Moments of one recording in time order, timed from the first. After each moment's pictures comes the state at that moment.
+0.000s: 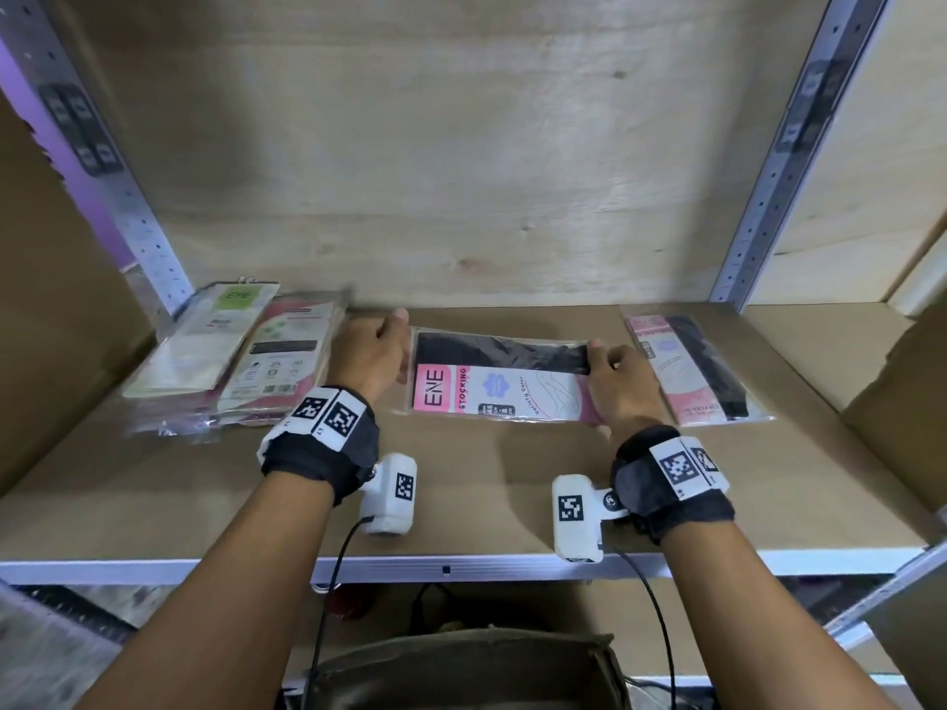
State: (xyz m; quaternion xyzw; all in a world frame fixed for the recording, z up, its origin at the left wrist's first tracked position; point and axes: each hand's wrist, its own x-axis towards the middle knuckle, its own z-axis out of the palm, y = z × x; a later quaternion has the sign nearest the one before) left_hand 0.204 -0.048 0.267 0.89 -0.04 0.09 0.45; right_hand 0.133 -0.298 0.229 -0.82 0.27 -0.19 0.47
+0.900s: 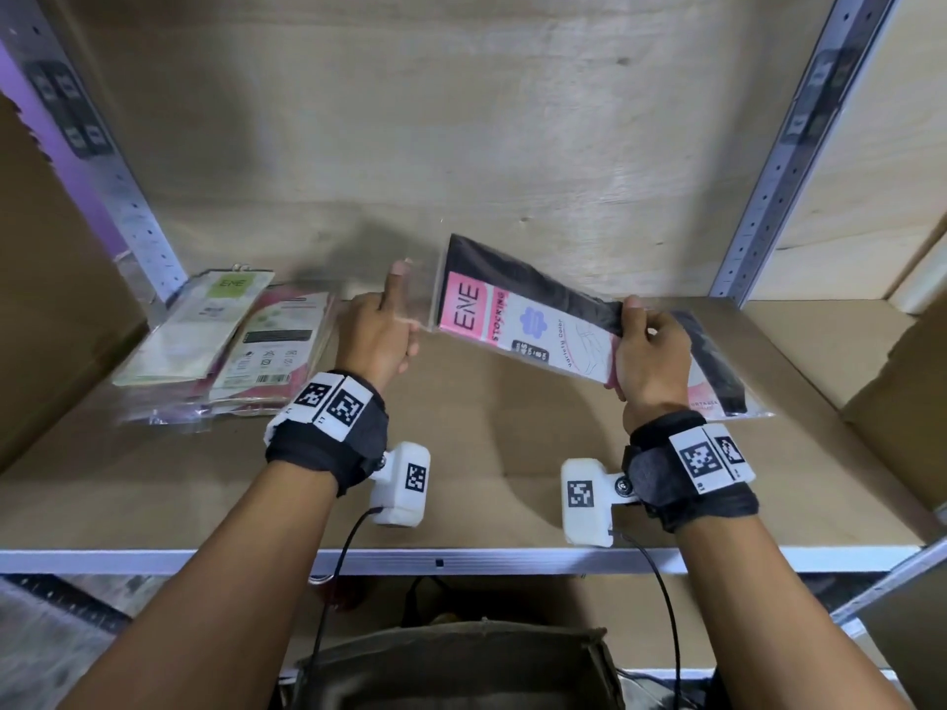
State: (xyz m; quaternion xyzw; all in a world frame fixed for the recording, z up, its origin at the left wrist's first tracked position) left_hand 0.188 -0.064 0.285 0.79 -0.05 0.08 0.61; right_hand 0.136 -0.312 0.242 -0.73 0.26 -0.32 0.55
